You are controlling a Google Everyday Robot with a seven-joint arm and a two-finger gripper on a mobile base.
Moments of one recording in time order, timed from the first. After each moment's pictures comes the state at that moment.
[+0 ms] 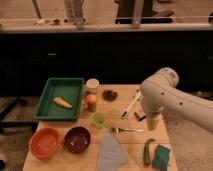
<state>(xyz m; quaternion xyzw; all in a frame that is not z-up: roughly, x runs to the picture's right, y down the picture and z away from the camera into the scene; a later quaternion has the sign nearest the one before) 0.201 0.131 0.680 -0.29 0.02 -0.08 0.95</state>
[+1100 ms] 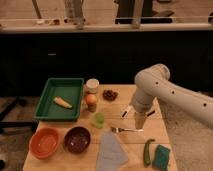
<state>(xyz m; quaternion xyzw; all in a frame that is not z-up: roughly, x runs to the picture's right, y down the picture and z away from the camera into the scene) 0.141 0.132 0.694 -0.34 -0.07 -0.03 0.94</state>
